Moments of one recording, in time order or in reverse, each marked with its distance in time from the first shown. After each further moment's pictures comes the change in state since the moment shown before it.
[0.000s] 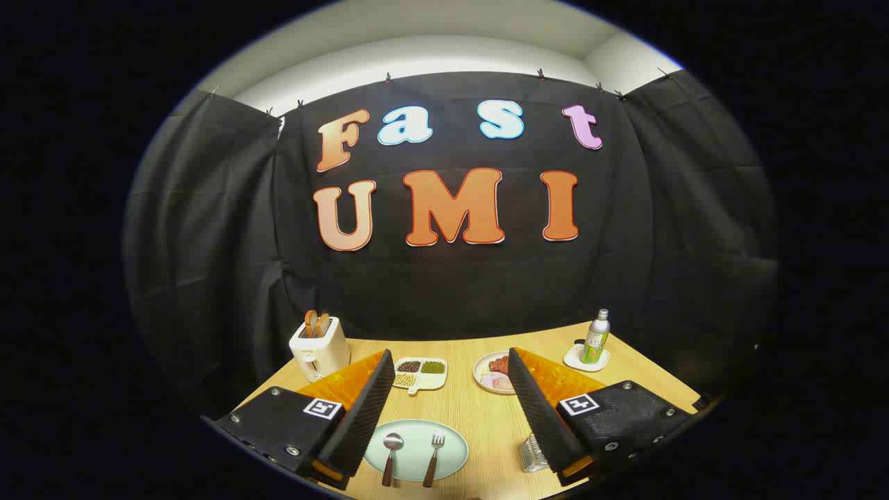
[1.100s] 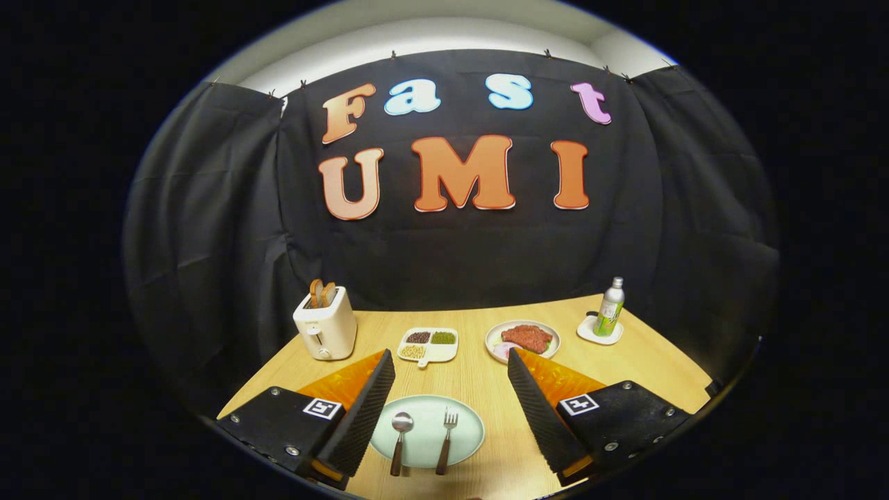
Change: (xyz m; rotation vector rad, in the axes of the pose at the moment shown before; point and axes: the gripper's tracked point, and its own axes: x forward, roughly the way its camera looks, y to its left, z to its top) arm 0.011 0.024 -0.071 0.004 0.140 0.028
